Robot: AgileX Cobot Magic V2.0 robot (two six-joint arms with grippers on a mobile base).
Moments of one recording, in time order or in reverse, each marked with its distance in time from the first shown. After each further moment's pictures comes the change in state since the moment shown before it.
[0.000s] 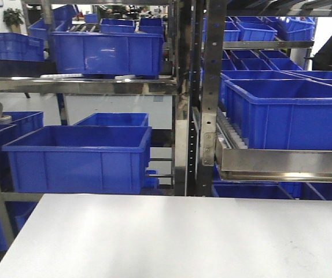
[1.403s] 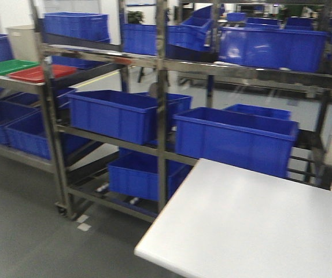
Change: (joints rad) left arm 0.000 0.000 0.000 0.000 0.000 0.000; right arm 0.000 0.000 0.000 0.000 0.003 0.000
